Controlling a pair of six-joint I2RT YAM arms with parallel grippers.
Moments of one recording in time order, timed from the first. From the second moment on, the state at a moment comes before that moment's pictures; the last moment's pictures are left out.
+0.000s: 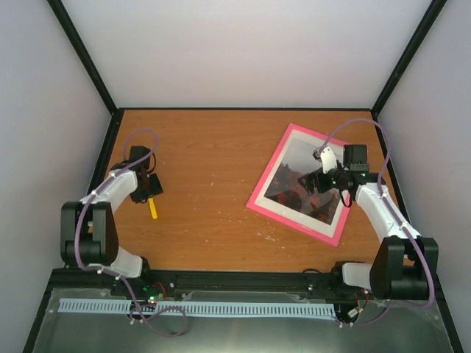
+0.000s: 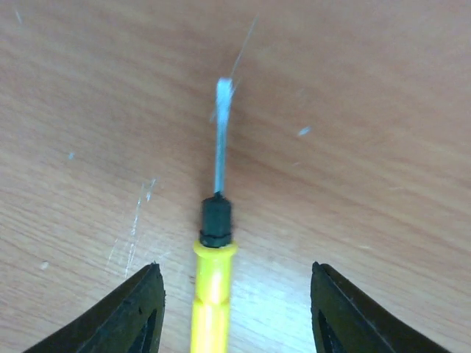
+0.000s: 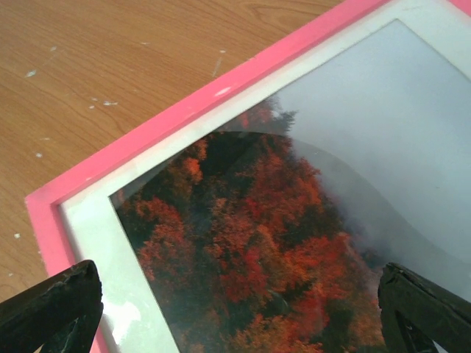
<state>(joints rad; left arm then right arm) 0.01 1.52 0.88 -0.68 -0.12 -0.45 -0.01 1.26 0.84 -0.48 -0.51 -0.36</state>
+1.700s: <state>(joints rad) -0.60 1.99 1.21 -0.11 0.41 -0.40 -0.24 1.88 1.19 -0.74 -0.27 -0.34</state>
